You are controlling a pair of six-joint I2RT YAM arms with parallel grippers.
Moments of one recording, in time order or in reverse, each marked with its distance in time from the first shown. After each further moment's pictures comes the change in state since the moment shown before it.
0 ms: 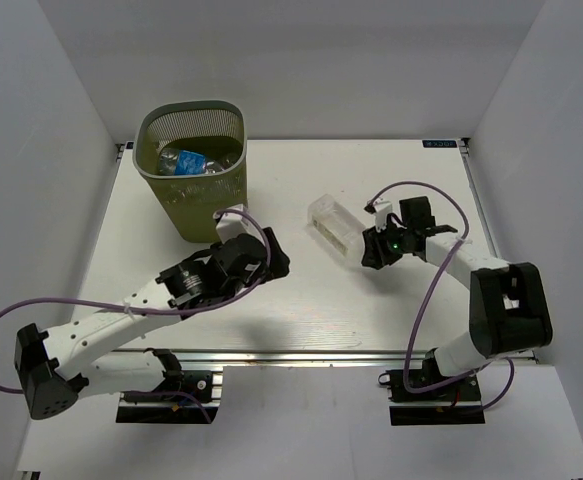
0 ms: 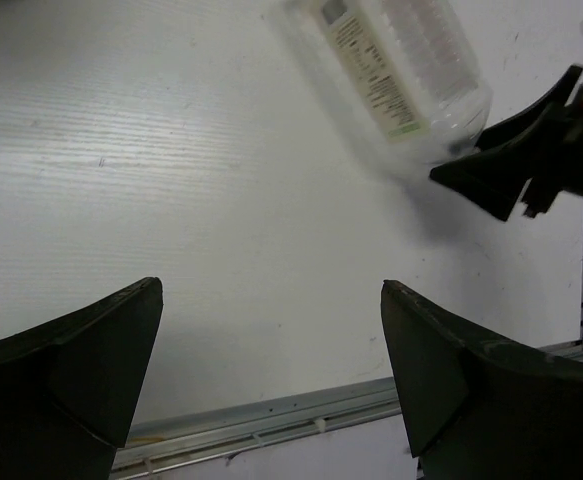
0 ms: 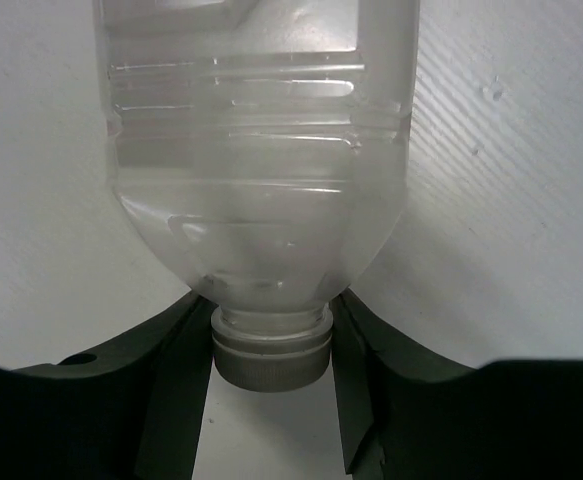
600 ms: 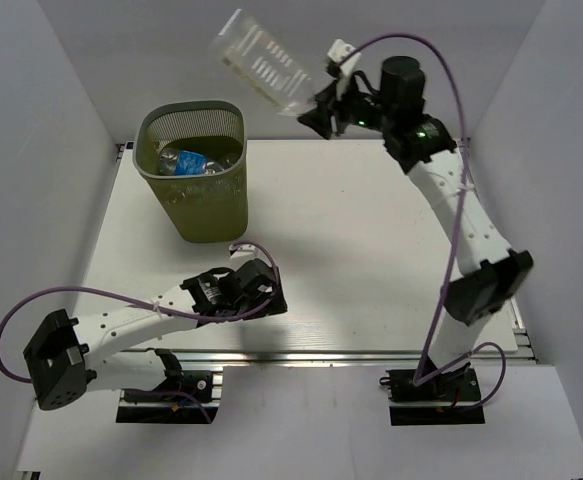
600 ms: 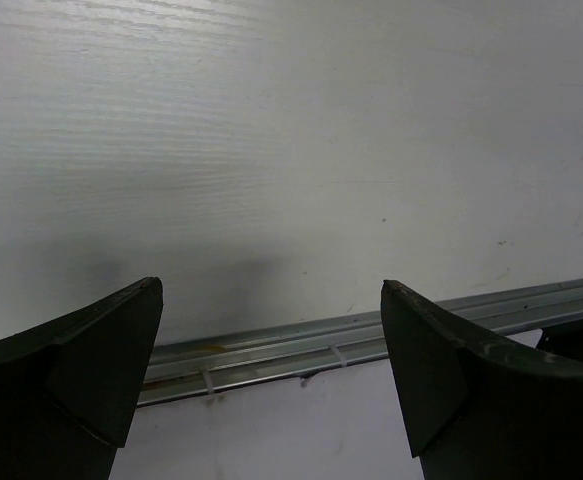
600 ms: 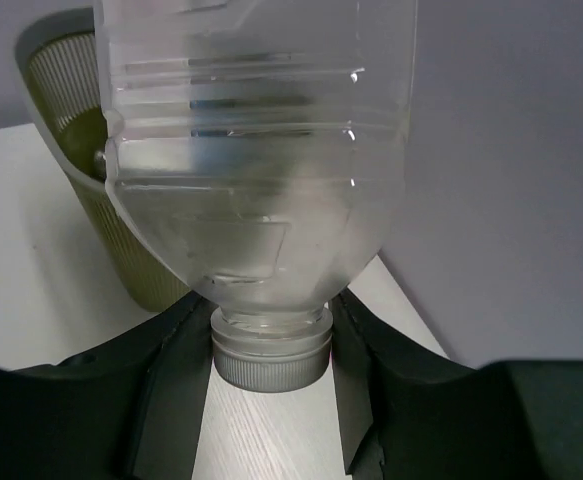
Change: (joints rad) left arm -0.016 0.058 -0.216 -0.044 0.214 -0.071; right arm 0.208 0.165 1.139 -0.124 -0.149 0.006
